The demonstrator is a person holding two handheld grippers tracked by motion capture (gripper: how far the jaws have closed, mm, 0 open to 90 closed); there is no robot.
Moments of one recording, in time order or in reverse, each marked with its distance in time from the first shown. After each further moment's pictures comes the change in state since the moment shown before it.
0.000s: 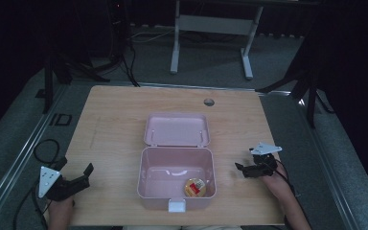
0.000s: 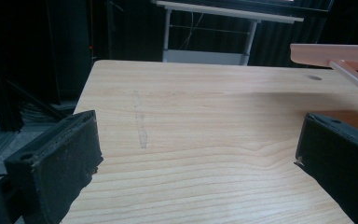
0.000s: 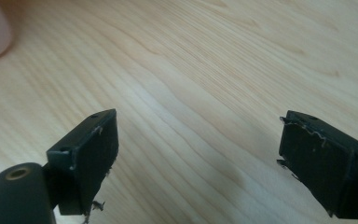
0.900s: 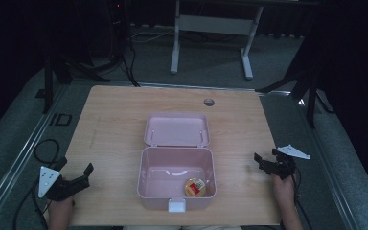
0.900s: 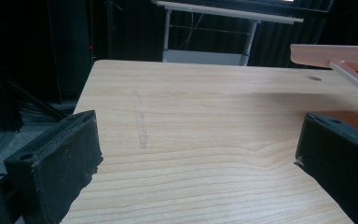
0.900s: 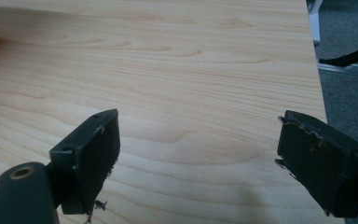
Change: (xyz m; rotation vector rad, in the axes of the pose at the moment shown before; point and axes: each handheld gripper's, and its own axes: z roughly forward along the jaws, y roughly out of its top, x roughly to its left) left arm 0.000 0.000 0.000 -0.002 -0.002 -0.004; right arm -0.036 -0.038 -0.023 -0.169 -0.218 0.373
